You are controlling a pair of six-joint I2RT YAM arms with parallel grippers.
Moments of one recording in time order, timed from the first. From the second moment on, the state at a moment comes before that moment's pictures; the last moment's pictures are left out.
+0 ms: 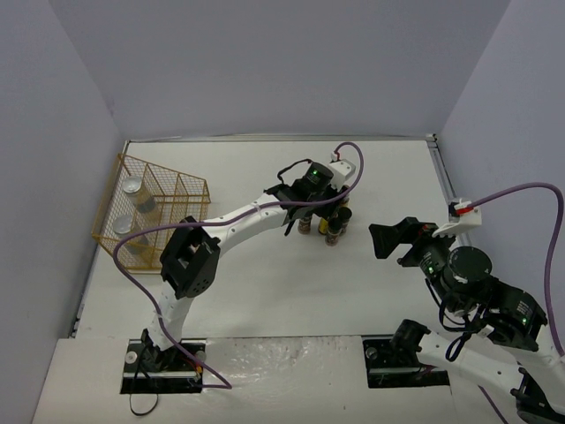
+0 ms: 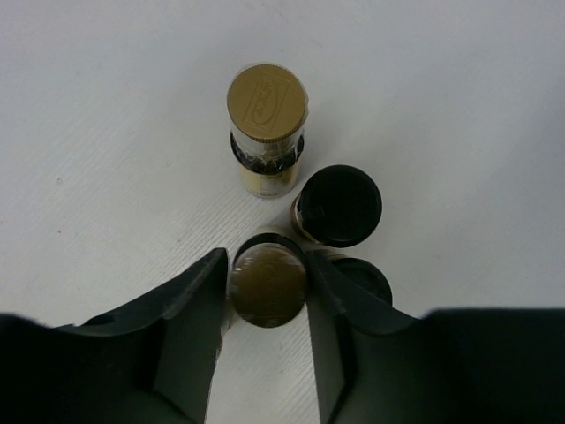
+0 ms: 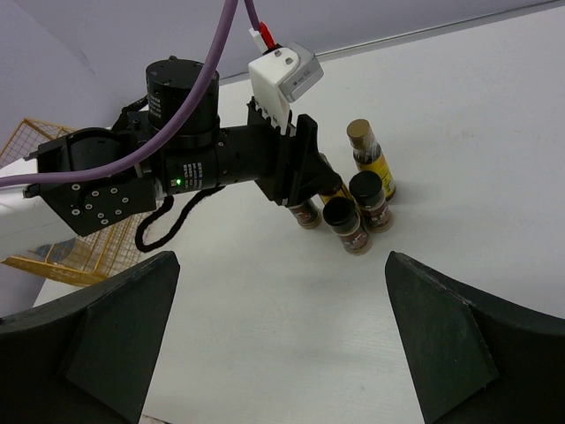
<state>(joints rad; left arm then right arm) -0.86 2.07 1.78 -0.33 0.01 -0.08 0.92 0.54 1.07 -0.76 0.62 0.57</state>
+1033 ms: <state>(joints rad) -0.80 2.06 1.92 -0.29 -0.22 -0.03 0.92 0.50 1.06 -0.76 0.62 0.57</state>
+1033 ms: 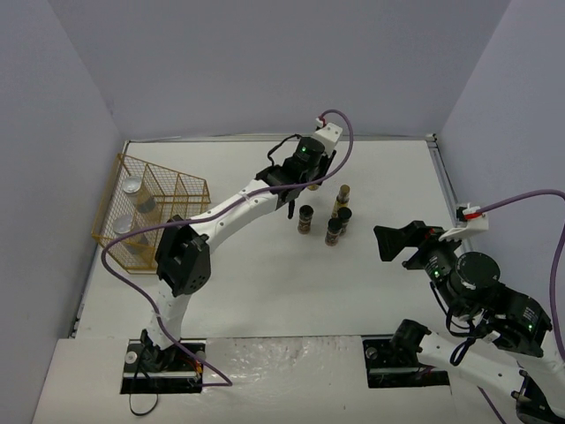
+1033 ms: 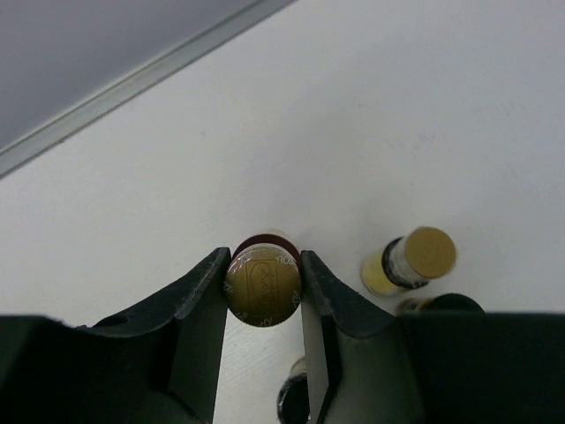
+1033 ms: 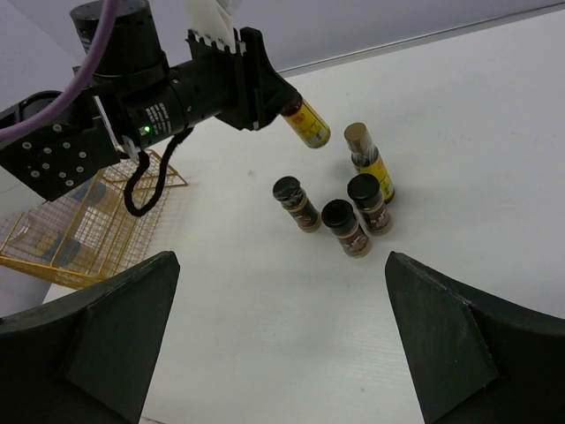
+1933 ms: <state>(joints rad) -0.35 1.32 1.59 -0.67 -0.58 -0.13 0.92 0.71 1.09 -0.69 0.50 0.40</state>
